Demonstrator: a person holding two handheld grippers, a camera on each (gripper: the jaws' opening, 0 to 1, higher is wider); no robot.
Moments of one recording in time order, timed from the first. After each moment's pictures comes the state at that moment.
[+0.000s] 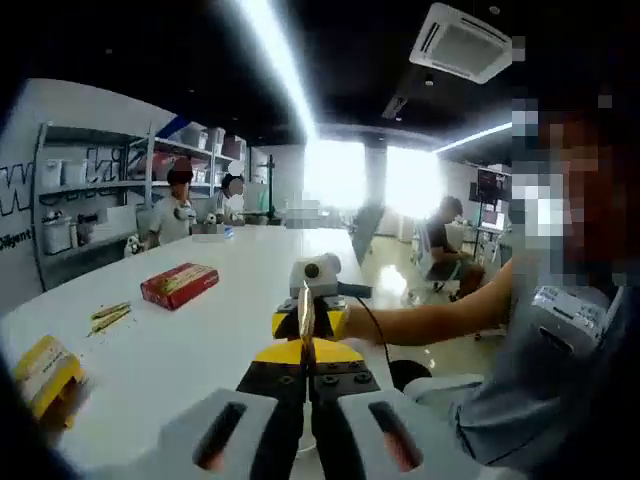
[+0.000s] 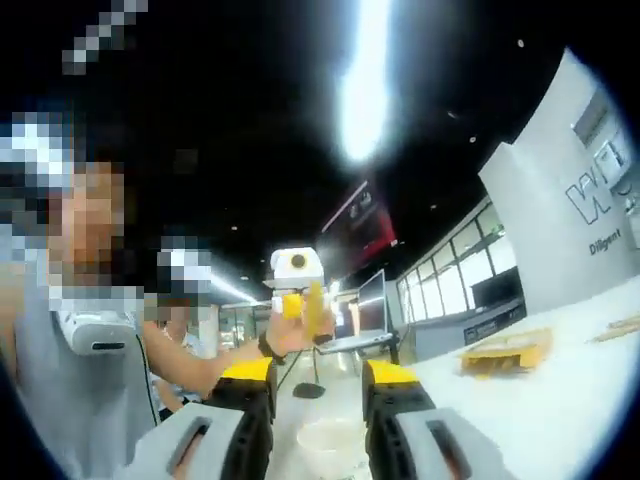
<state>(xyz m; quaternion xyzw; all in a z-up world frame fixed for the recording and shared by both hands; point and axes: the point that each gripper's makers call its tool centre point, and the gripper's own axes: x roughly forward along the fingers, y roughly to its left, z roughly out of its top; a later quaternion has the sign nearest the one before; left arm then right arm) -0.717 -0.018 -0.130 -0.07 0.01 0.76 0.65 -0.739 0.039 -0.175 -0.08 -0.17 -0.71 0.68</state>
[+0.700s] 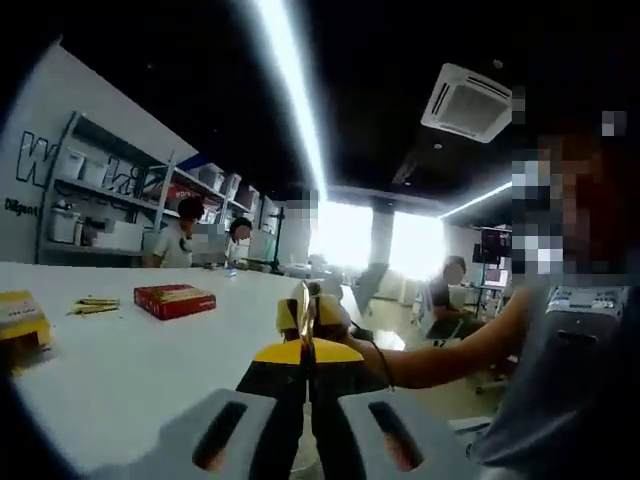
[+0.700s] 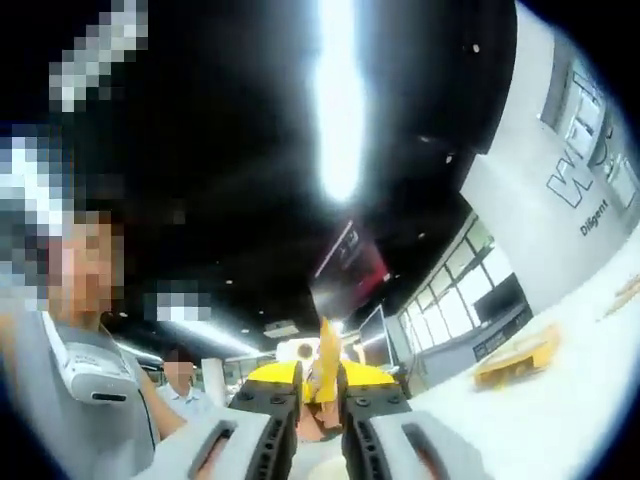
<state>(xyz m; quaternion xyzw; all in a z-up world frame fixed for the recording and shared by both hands) -0.726 -0.003 -0.176 -0.02 -0.07 0.76 0.64 -0.746 0.035 -0.155 -0.11 -0.26 -0.70 0.66</state>
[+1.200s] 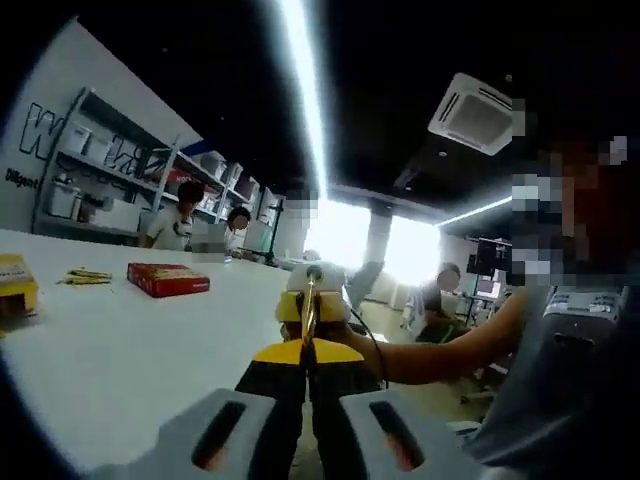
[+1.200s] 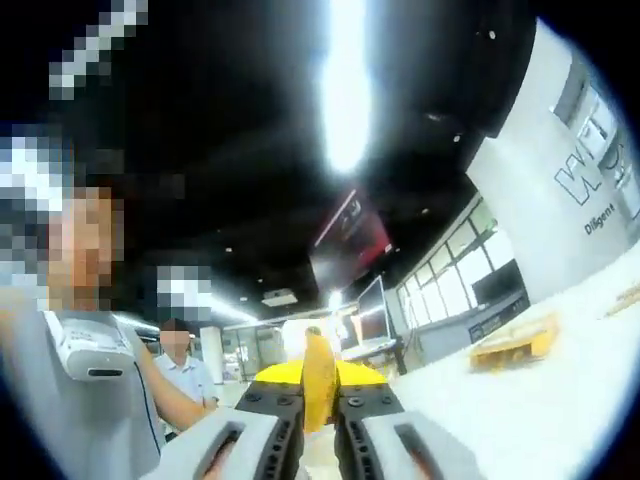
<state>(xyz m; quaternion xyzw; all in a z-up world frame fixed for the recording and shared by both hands) -0.729 -0.006 -0.201 -0.05 -0.09 0.75 0.65 -0.743 0.022 -0.178 -0.07 -0.20 -0.71 0.67</state>
